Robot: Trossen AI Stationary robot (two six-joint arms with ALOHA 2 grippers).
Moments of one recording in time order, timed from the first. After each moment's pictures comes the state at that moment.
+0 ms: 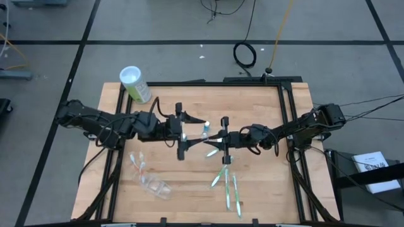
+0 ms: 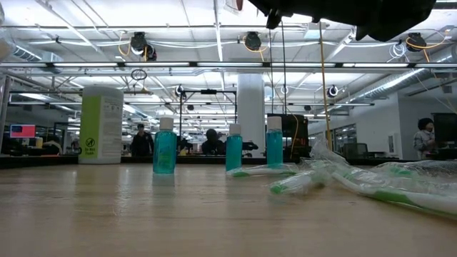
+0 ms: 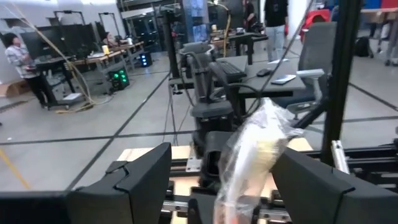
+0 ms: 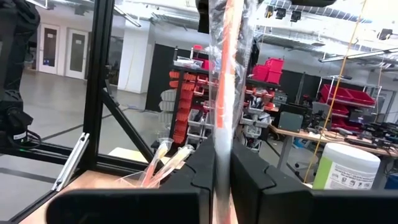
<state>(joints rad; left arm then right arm) -0.26 1.37 1.32 0.01 -0.33 0.12 0.17 1.56 0.72 1.08 0.08 -0.20</state>
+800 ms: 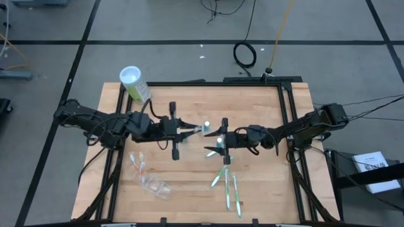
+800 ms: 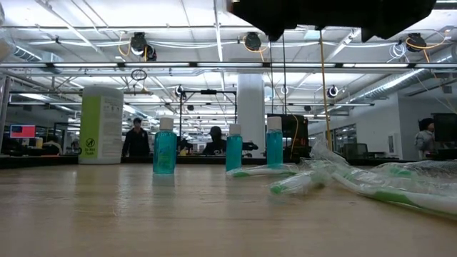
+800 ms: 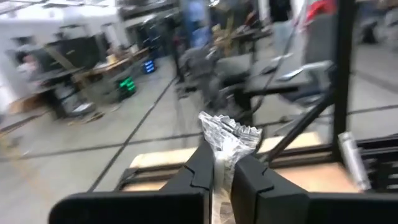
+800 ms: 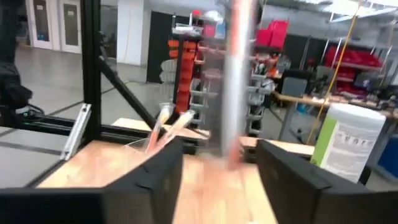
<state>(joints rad) -0.29 1.33 1.32 -0.03 -0.38 0.20 0.17 1.52 0.72 0.90 0.11 -0.13</state>
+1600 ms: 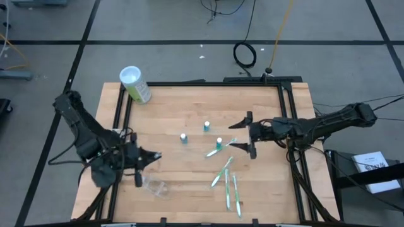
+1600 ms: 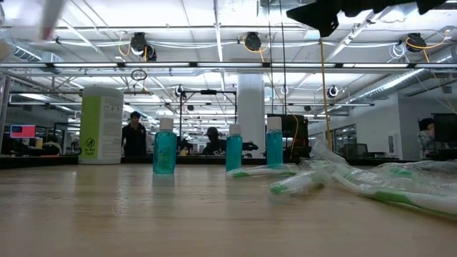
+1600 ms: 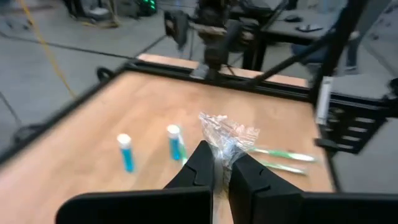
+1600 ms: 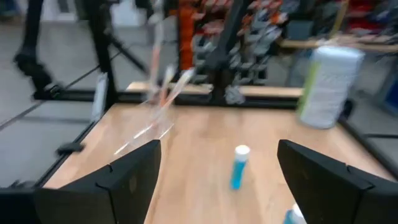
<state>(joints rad) -0.87 1.12 1.08 -0.56 -1.00 -0.64 0.17 0.98 0.61 0.26 0.13 0.02</state>
